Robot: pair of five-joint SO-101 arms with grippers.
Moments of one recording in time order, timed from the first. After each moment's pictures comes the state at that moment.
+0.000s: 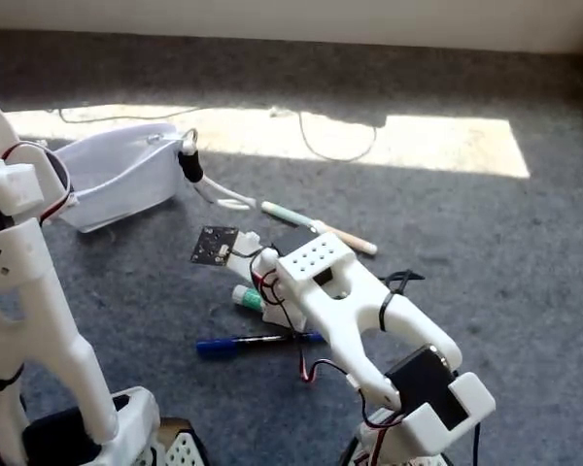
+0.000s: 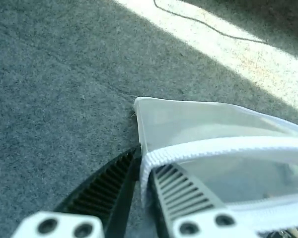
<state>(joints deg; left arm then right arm) -25.7 -23.3 -6.2 92.3 14.5 -36.6 -0.9 31.0 63.4 42.6</state>
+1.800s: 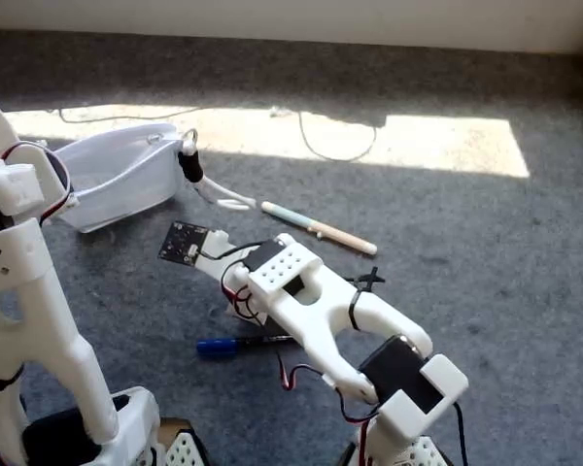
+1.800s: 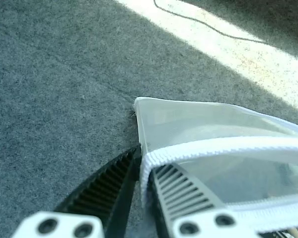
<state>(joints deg) -25.7 -23.3 -6.2 92.3 14.5 -44.0 5.0 29.1 47.6 33.9</state>
